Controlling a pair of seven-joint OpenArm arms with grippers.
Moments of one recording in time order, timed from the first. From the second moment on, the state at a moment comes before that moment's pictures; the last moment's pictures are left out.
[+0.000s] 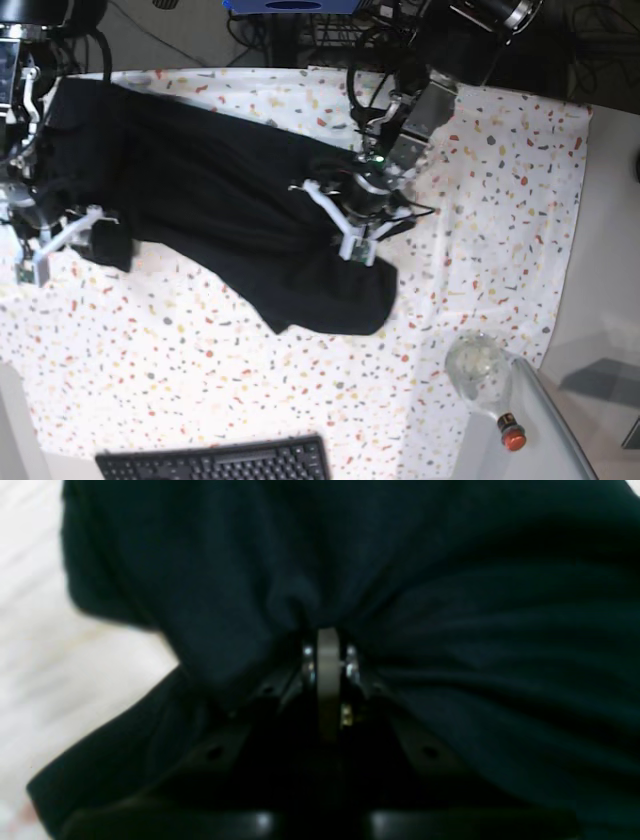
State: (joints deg) left arm 0.9 -9.2 21.3 63.2 -12.8 5.4 9.3; right arm -9.6 13.7 10.4 97.3 17.4 6.1 -45.6
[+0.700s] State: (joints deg) left arm 12.7 -13.8 15.1 82.9 -12.4 7.1 14.3; right arm 9.0 14.0 -29.5 91.5 18.6 -16.0 -48.8
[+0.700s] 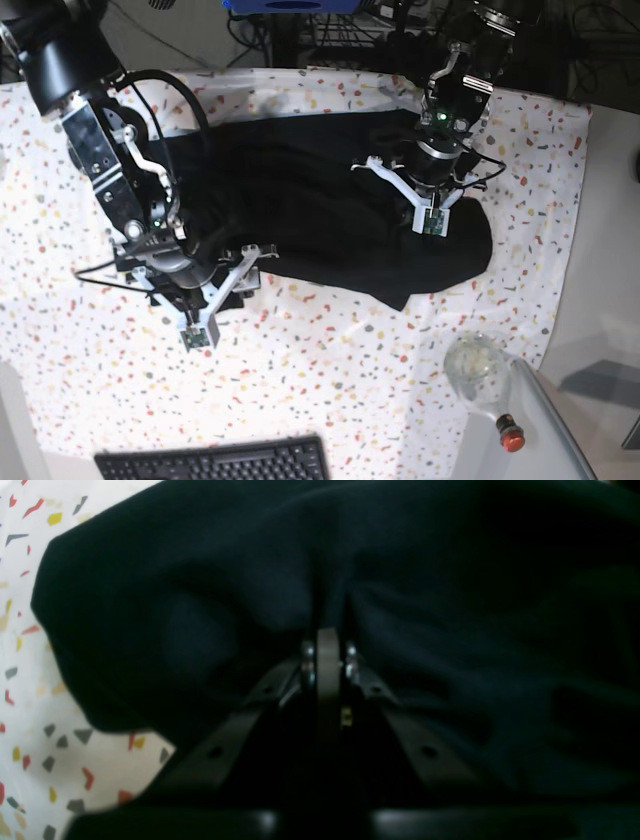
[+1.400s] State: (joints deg) left arm 14.4 -13.9 15.0 79.9 -11.9 7.3 14.1; right arm 4.0 15.7 -20.7 86.0 18.5 -16.6 -44.0
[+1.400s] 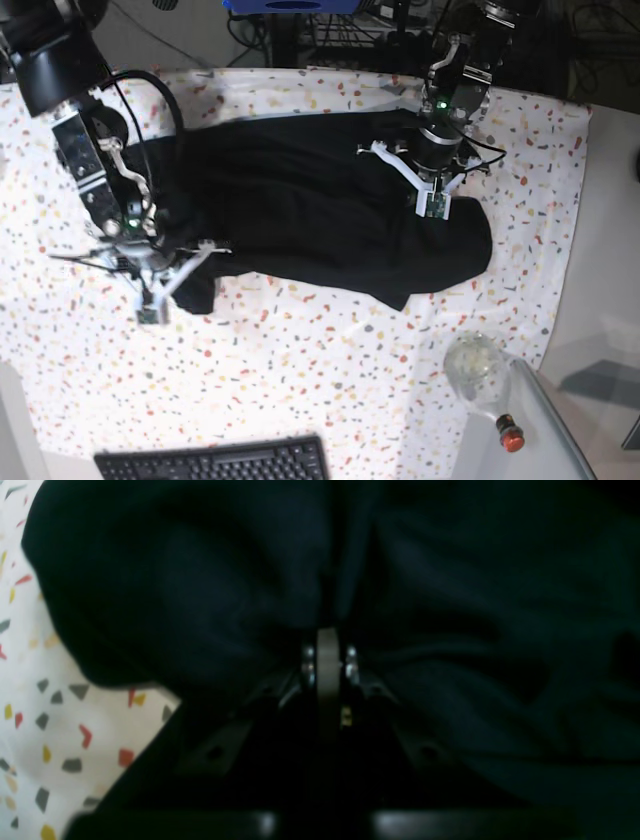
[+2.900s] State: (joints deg) left arm 30.6 -14.2 -13.4 98.1 -29.9 -7.8 29.8; right arm -11.4 19.6 5.4 105.7 18.7 -9.0 -46.8
